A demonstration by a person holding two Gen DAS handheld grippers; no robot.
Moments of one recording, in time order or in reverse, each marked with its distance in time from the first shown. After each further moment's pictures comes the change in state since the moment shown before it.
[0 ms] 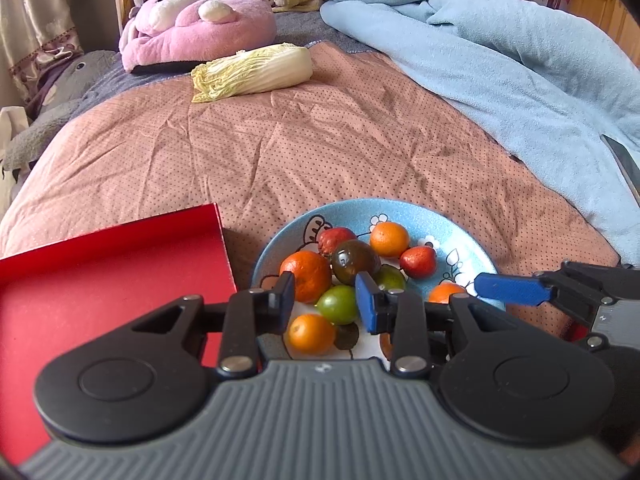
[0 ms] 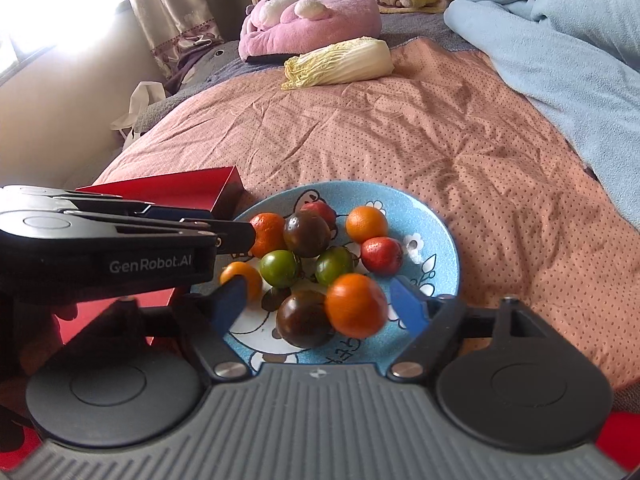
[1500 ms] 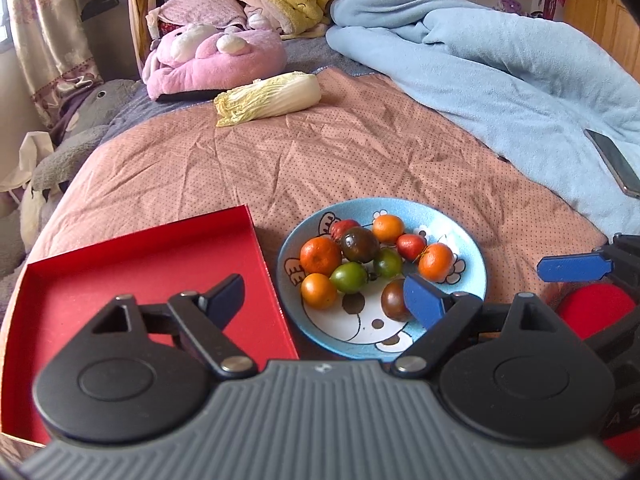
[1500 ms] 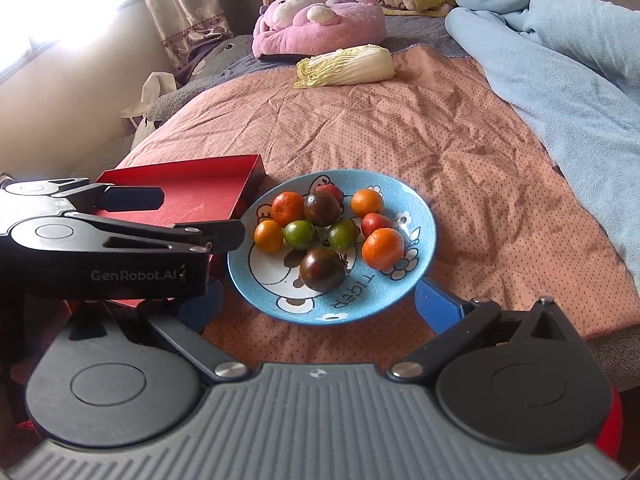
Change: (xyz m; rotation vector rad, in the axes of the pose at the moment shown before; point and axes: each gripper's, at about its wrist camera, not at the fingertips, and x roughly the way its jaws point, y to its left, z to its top) left arm -0.064 -0.007 -0.028 0.052 -0.077 0.063; right arm -0.076 0.009 -0.017 -0.024 0.037 0.004
